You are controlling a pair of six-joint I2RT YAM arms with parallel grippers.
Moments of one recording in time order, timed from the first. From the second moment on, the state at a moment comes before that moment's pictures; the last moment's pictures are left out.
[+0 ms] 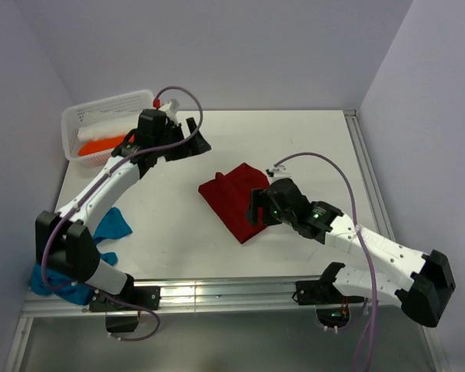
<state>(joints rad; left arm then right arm) -0.39 1.55 1.36 -0.37 0.24 -0.55 0.79 1.00 0.74 -0.48 0.15 0.63</state>
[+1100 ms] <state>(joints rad) -0.26 1.28 0.74 -0.10 0.28 -0.72 1.07 1.78 1.17 -0.43 0.56 0.27</state>
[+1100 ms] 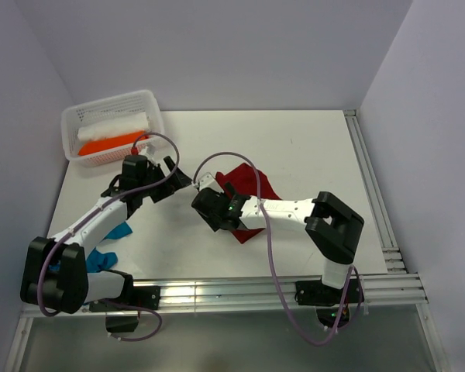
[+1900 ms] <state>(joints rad) -0.34 1.63 0.65 0.34 0.40 -0.93 0.93 1.75 1.06 -0.30 0.25 0.22</state>
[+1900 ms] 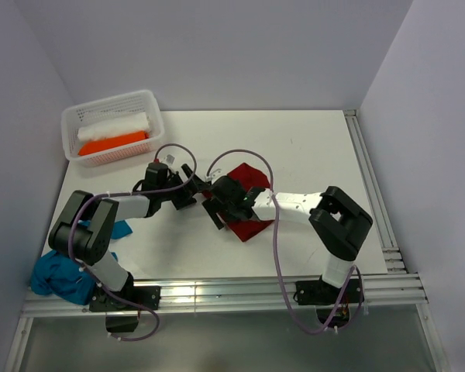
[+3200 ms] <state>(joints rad) -0.41 1.86 0.89 0.31 0.33 -1.00 0.87 1.66 0.93 -0.12 0.13 0.21</state>
